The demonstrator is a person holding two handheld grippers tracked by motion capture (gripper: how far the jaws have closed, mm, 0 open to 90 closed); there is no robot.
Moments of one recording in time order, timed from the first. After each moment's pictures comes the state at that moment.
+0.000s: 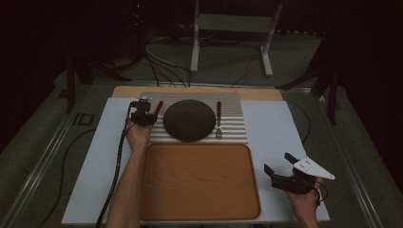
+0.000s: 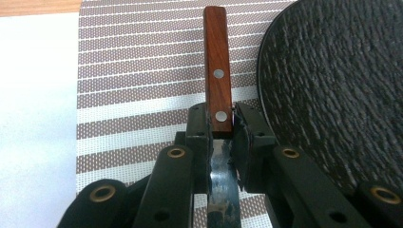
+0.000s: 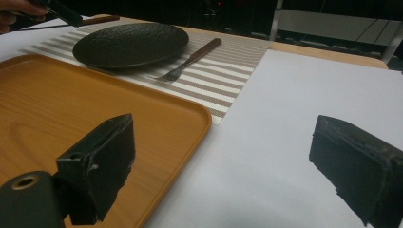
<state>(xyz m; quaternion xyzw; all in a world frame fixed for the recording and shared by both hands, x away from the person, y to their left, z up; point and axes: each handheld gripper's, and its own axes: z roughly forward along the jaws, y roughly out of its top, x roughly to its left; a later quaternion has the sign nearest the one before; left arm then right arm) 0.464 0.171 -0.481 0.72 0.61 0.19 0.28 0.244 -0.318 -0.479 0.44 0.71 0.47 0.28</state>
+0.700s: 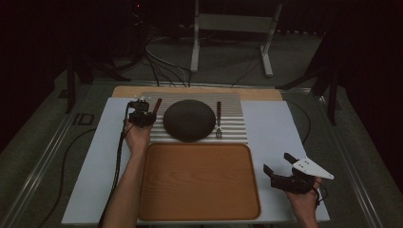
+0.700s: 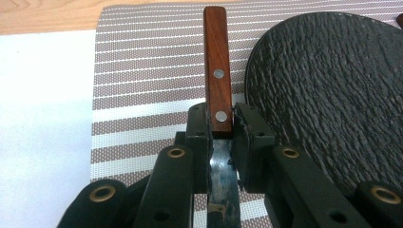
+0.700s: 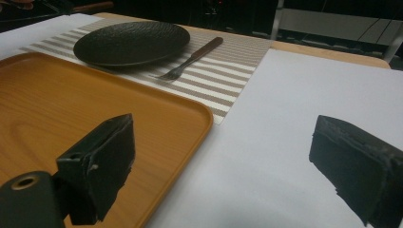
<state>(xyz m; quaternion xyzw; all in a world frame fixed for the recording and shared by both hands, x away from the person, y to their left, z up) 0.446 0.168 -0.463 0.71 0.60 0.21 0.30 0.245 -0.317 -0.480 0.44 0.71 0.47 0.28</state>
